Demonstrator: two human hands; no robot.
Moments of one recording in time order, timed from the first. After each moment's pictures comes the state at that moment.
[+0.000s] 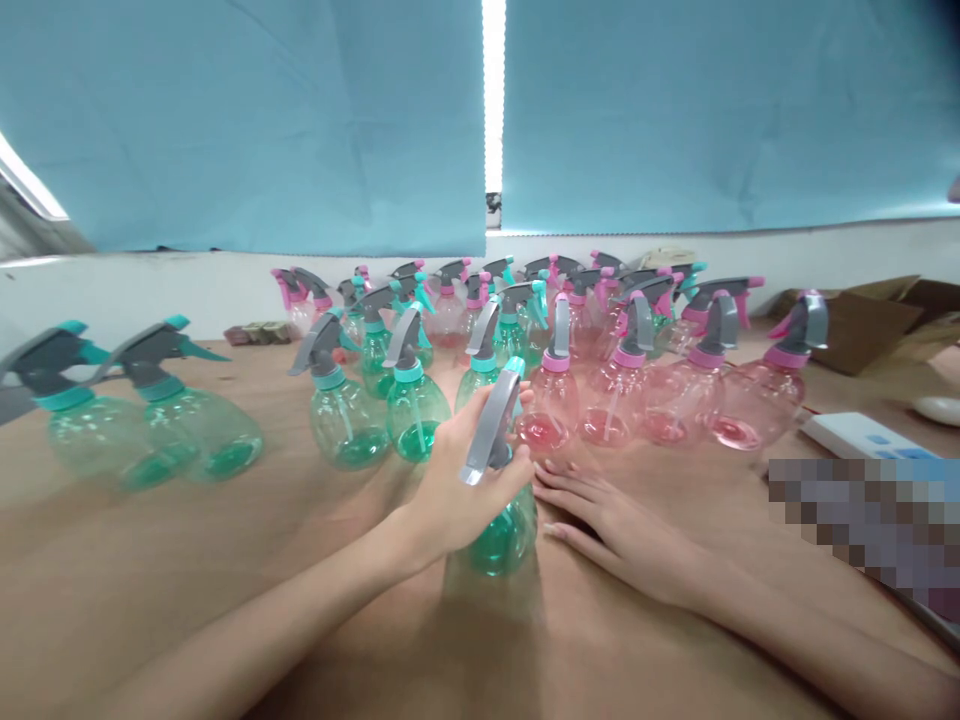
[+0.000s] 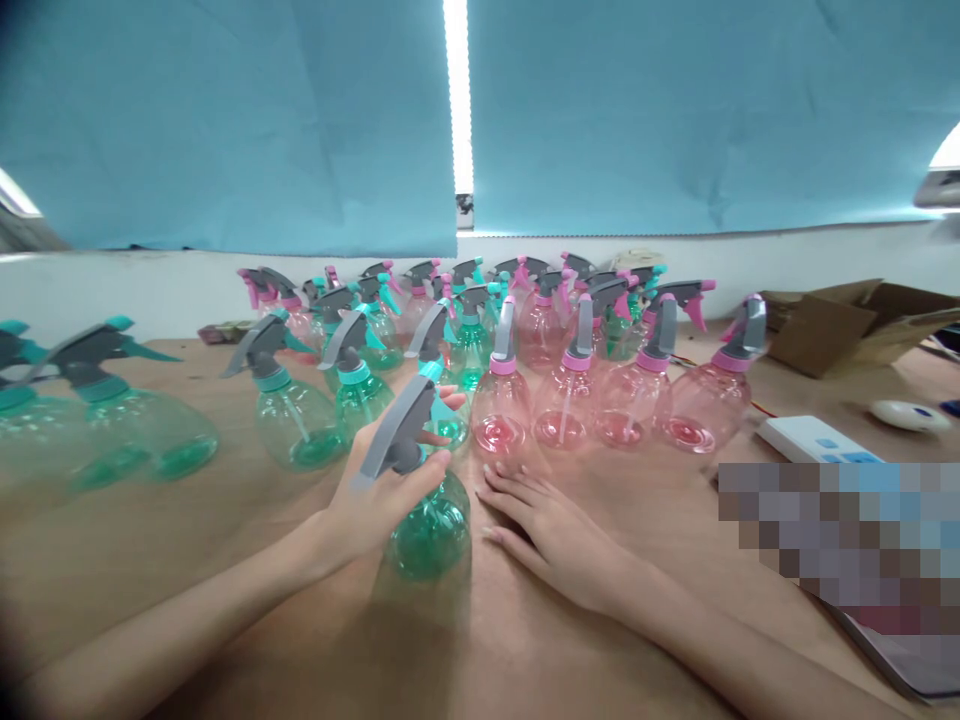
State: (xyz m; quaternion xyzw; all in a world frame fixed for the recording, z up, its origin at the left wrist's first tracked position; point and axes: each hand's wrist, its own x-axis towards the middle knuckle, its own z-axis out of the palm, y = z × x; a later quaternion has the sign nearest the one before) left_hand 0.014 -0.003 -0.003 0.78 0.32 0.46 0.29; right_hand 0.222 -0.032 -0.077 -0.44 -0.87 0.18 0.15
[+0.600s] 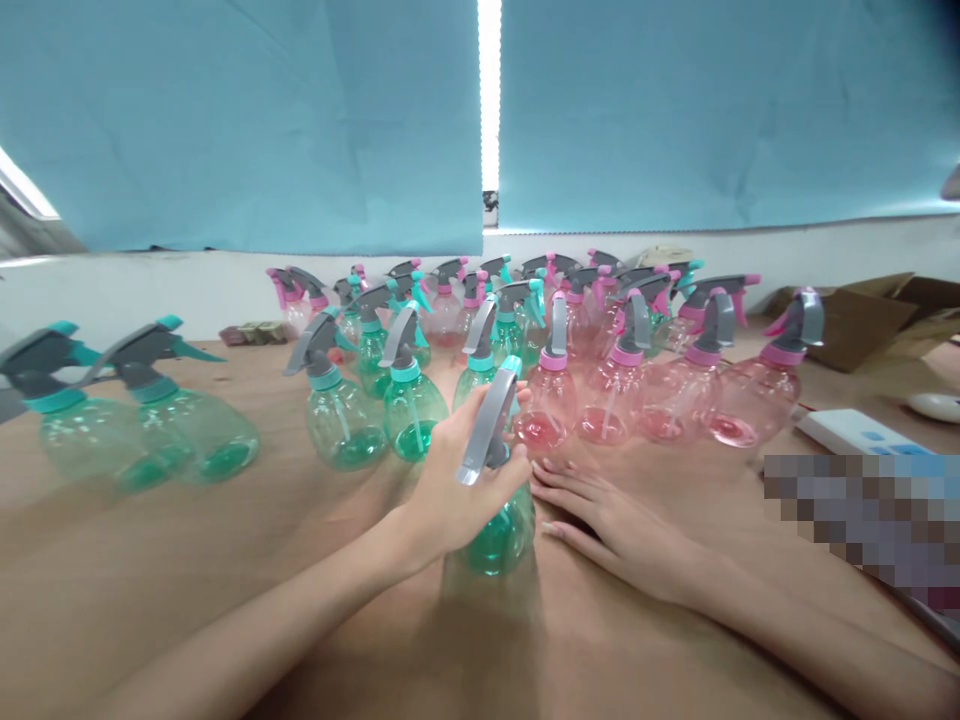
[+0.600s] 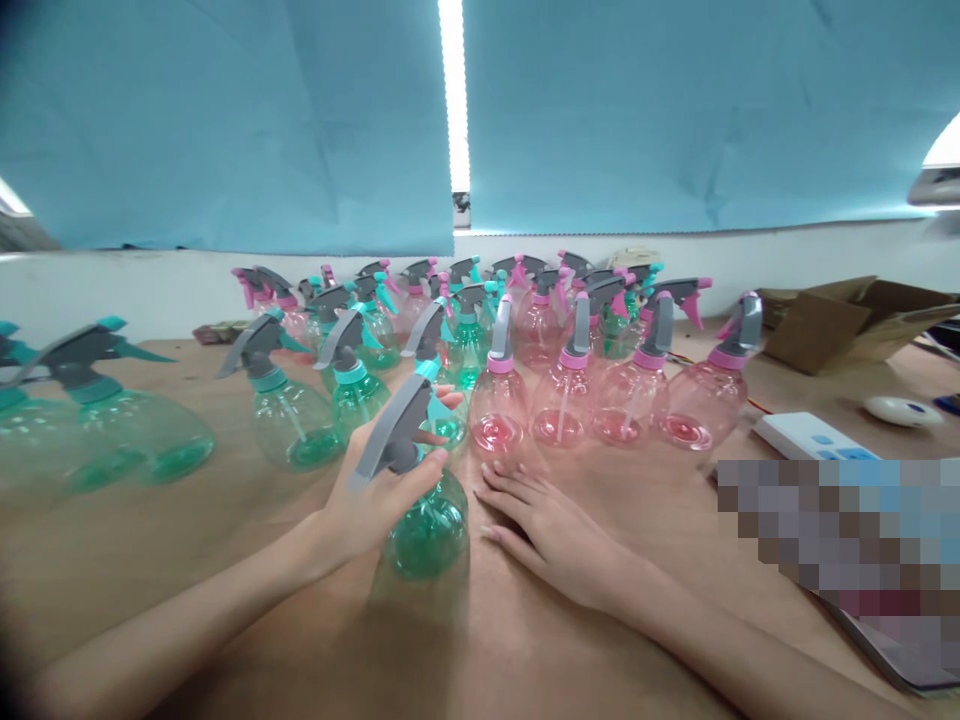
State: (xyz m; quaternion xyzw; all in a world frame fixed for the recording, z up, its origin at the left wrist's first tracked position) left_hand 0.016 -0.003 -0.001 0.77 0.33 0.46 0.28; right_hand 0.222 -0.031 -0.079 -0.44 -0.87 0.17 0.15
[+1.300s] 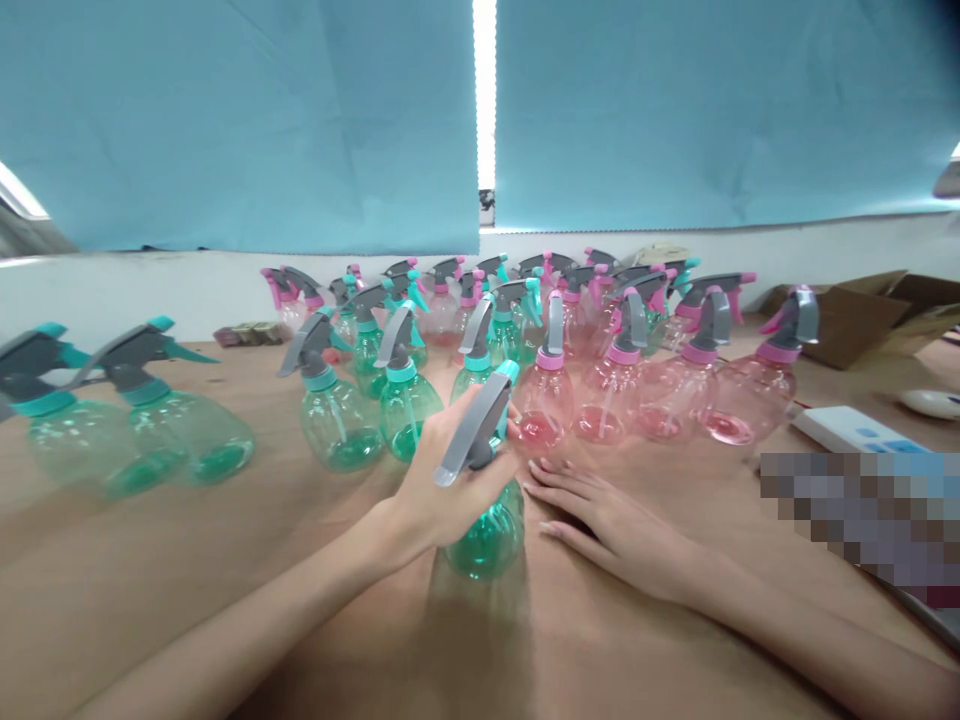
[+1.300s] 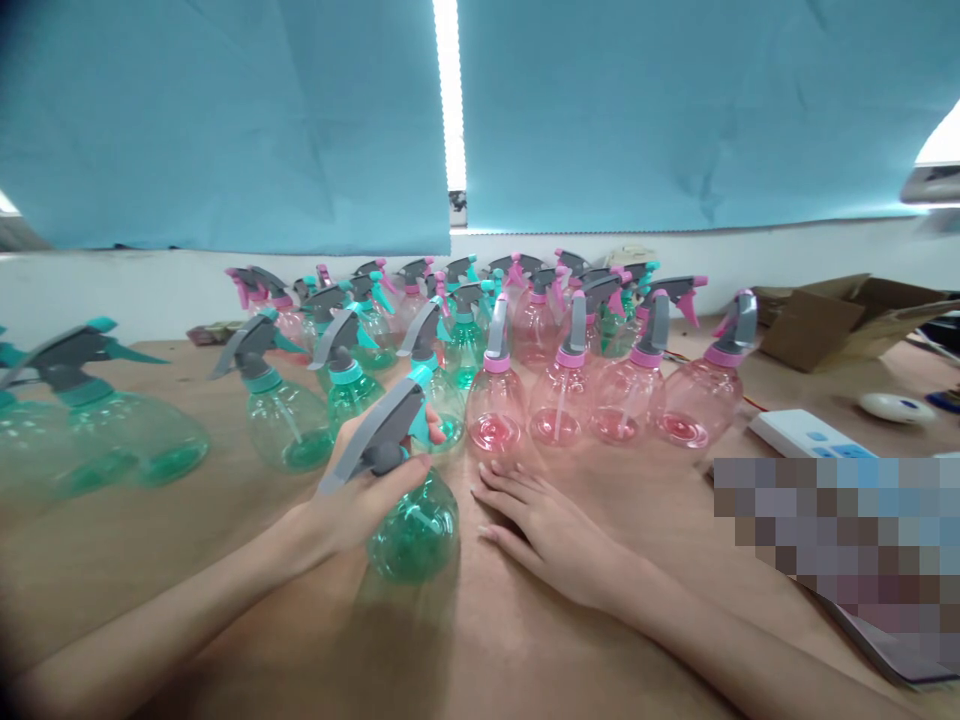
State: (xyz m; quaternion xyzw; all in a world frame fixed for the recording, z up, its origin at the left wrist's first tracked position) left_hand 0.012 -0.004 0.016 0.78 0.35 0.43 0.28; right_hand 0.222 -0.032 -0.076 -0.44 -0.86 0.19 0.16
